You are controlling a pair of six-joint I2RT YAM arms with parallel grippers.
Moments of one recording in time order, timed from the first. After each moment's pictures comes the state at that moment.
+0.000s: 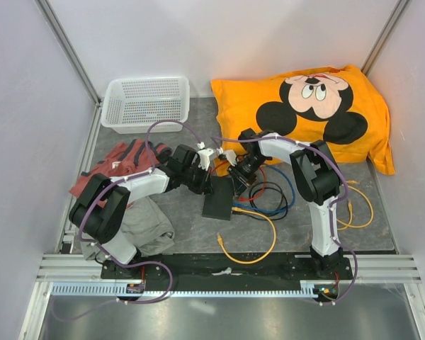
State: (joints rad) left arm -0.56 1.63 0.84 -0.09 0.45 -0.13; right arm 0.48 2.13 1.48 -0.92 -0.68 -0.43
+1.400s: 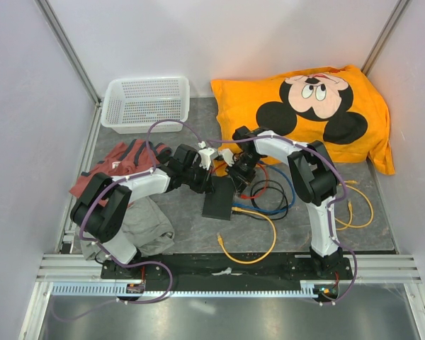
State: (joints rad) left arm -0.57 1.64 0.84 -0.05 0.44 -0.13; right arm 0.52 2.14 1.55 -0.98 -0.52 -0.47
